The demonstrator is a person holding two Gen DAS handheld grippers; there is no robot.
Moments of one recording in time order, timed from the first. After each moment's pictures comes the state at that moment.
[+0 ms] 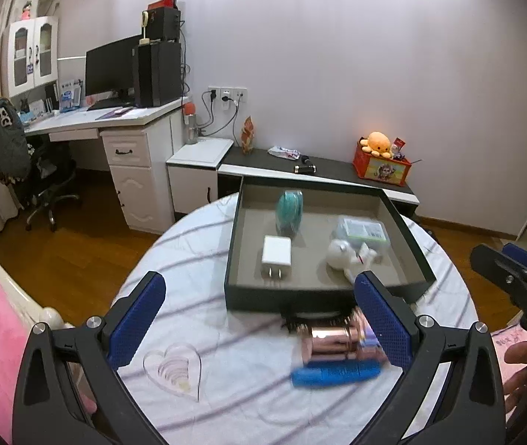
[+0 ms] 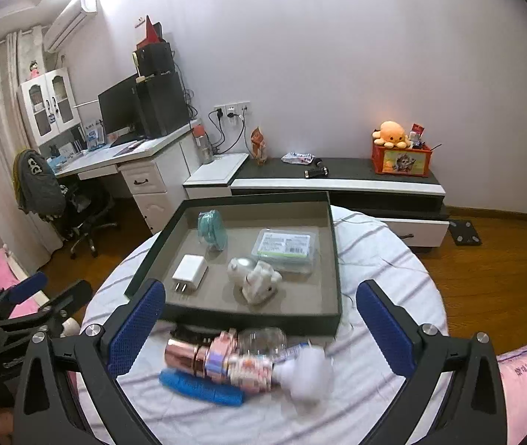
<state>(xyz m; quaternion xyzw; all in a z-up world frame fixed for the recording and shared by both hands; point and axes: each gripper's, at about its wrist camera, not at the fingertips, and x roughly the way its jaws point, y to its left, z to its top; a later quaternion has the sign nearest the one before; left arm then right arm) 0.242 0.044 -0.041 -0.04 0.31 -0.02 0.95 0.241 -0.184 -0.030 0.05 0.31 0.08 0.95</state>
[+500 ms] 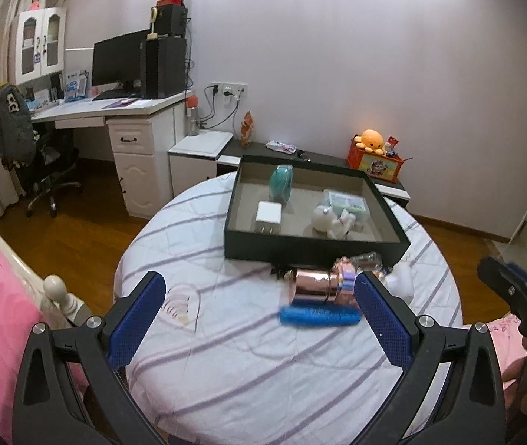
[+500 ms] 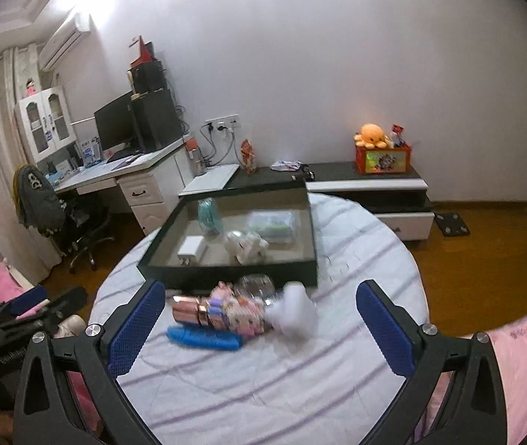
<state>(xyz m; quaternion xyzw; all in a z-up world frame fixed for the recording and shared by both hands) 0.167 0.040 -0.047 -0.05 0.32 -0.02 0.95 0.153 -0.205 -0.048 0.09 0.29 0.05 0.95</state>
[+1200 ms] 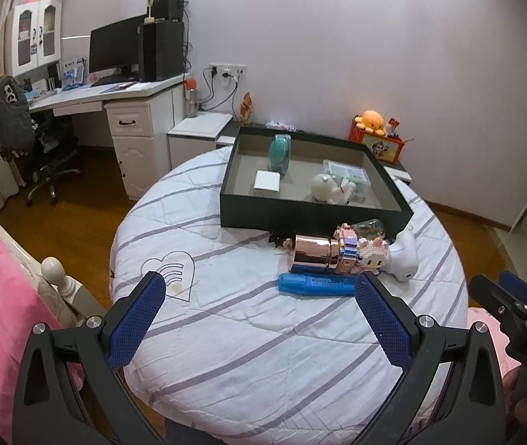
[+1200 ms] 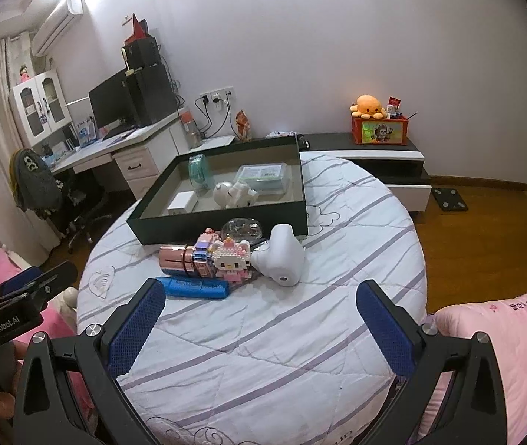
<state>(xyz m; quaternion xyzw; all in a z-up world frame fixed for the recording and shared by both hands) 0.166 0.028 -0.074 -0.04 0.35 -0.02 0.94 0.140 -0.210 -0.083 0.08 0.34 0.06 0.94</state>
